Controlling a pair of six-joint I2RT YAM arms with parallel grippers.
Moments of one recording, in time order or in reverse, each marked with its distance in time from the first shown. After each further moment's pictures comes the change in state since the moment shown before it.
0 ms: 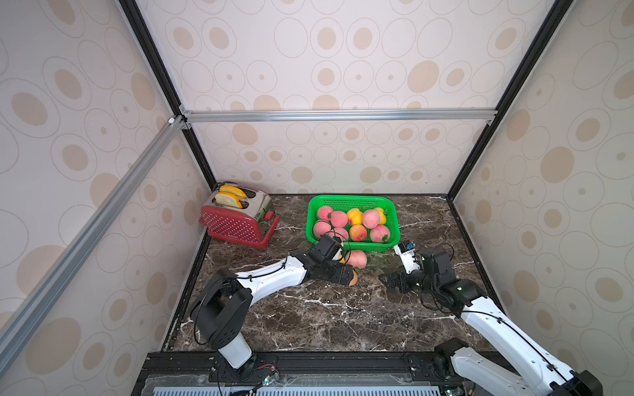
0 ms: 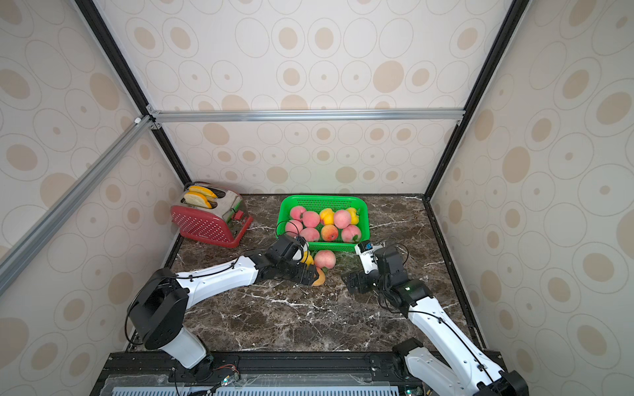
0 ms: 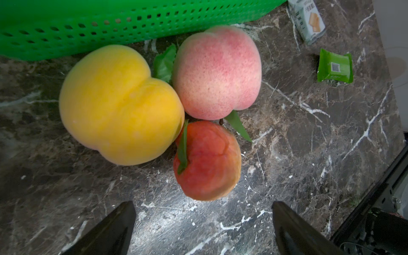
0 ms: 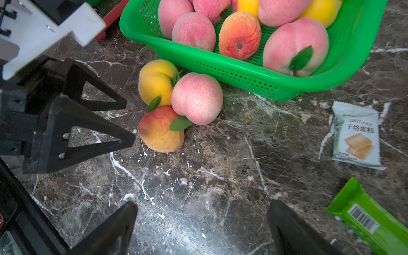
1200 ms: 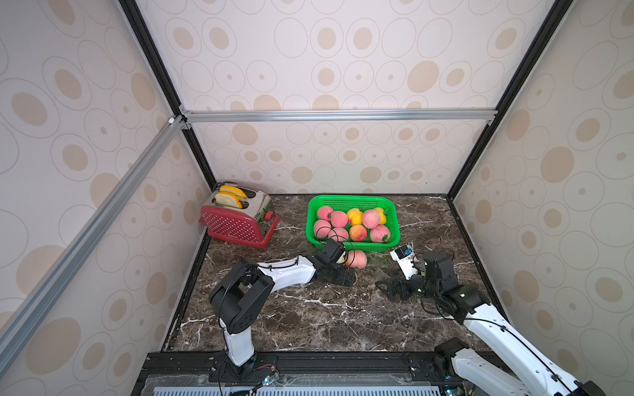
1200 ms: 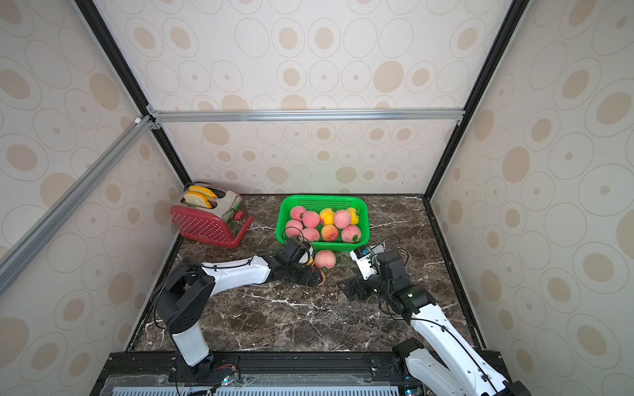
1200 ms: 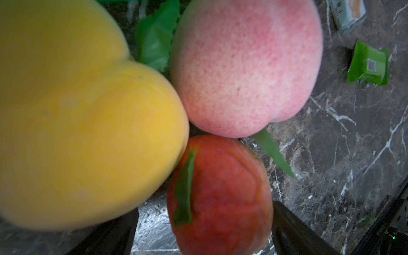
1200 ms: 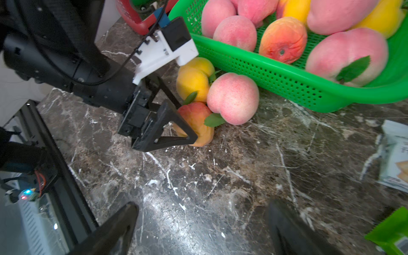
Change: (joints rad) left arm 0.000 0.145 0.010 0.093 0.041 -0.045; right arm 0.004 -0.063 -0.032 0.017 -0.183 -0.076
